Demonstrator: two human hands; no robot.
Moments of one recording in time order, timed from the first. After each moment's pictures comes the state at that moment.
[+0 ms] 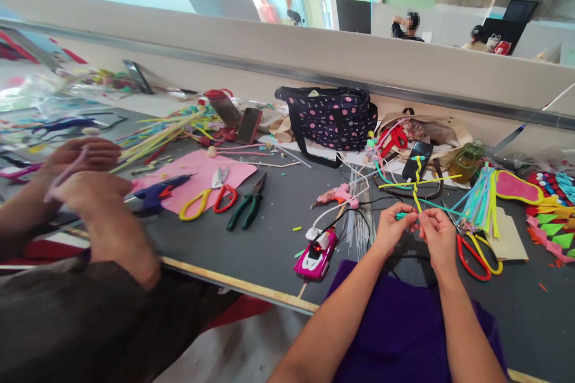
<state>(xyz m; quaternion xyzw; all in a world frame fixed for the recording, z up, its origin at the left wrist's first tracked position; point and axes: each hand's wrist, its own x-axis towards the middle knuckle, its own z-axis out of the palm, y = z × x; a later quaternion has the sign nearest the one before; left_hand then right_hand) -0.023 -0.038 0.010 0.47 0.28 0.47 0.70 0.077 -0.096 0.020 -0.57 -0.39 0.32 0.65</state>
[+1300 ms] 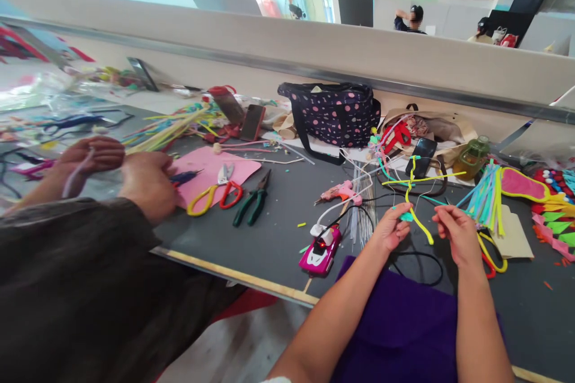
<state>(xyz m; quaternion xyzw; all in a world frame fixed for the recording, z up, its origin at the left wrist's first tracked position) -0.030 -0.023 -0.002 0.19 0.24 0.36 0.88 0.117 -0.102 0.026 -0.55 -0.33 0.41 0.65</state>
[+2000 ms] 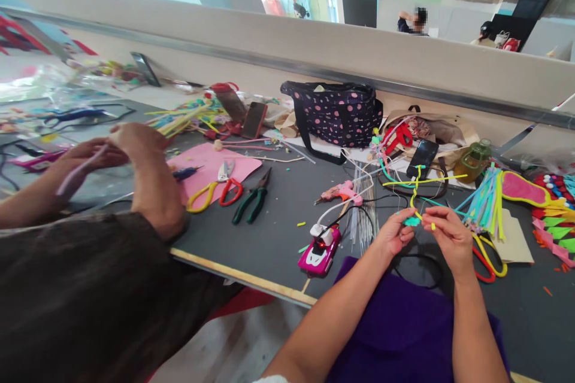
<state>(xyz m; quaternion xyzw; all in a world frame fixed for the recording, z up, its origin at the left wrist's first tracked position) -0.022 -0.026 -0.008 0.19 0.25 0.32 0.89 0.103 -0.109 0.029 -0.51 -0.59 0.20 0.60</state>
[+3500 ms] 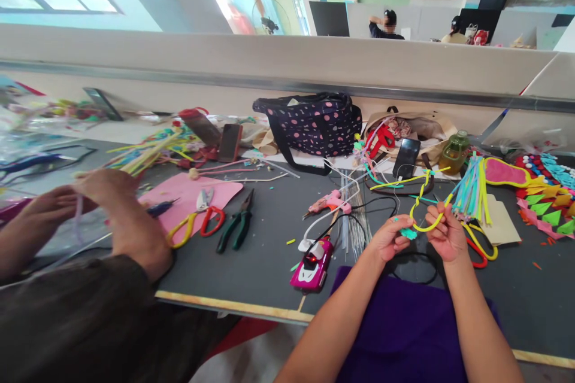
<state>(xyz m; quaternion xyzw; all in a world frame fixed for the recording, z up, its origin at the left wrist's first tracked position) -0.025 -0.034 -0.006 0.32 0.21 0.22 0.90 0.121 -0.104 0.015 -0.07 -0.15 0.69 0.71</state>
